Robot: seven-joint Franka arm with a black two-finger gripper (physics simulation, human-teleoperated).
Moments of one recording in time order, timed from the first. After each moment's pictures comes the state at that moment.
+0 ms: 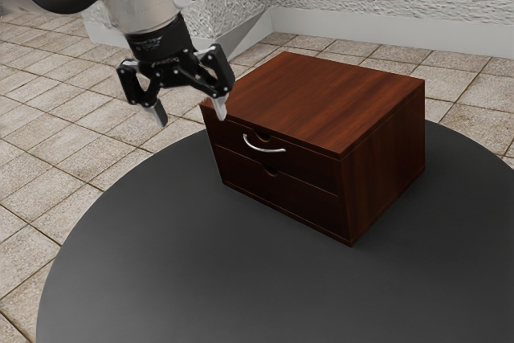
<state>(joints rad) -0.14 0.02 0.14 -1.29 -0.03 1.39 -0.51</state>
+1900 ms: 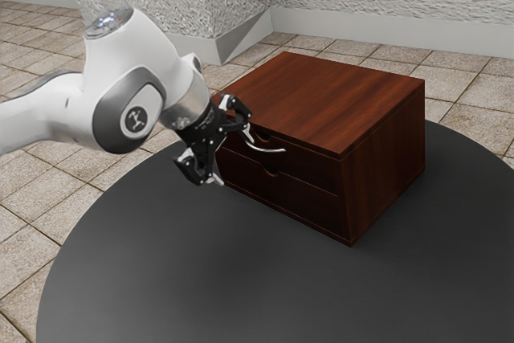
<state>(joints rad) -0.10 -0.07 0.16 -1.90 -0.05 2.23 -1.41</state>
